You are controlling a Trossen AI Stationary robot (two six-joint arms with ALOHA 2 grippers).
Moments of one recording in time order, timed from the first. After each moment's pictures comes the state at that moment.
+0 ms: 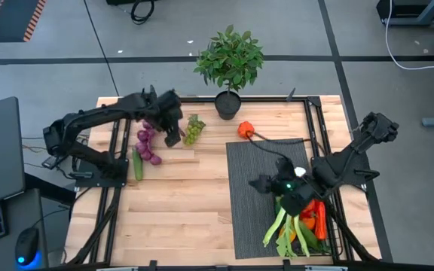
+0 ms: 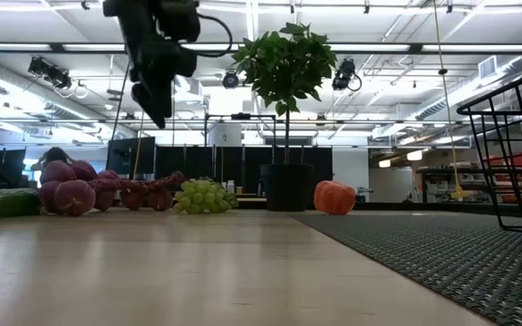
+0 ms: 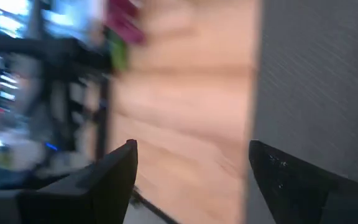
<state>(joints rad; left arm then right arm) 0.46 1.40 1.19 -1.00 0.04 -0.04 0.64 1.39 1.27 -0.87 0.67 2.03</state>
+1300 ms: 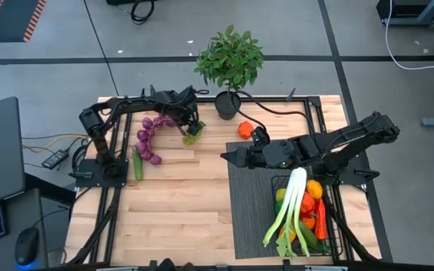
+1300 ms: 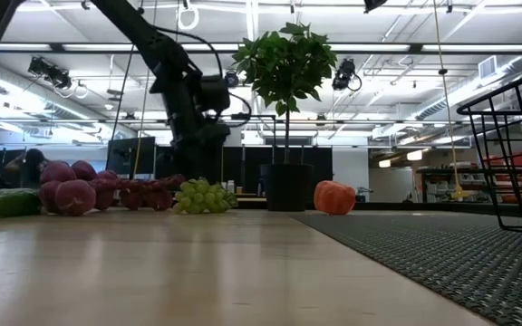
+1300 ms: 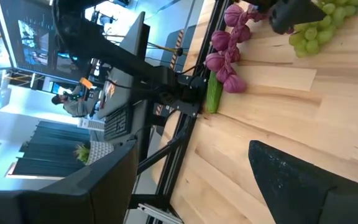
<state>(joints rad) 0.61 1.81 1.19 -0.62 0.13 -0.23 0.29 1.39 1.27 -0.30 0.50 1.38</state>
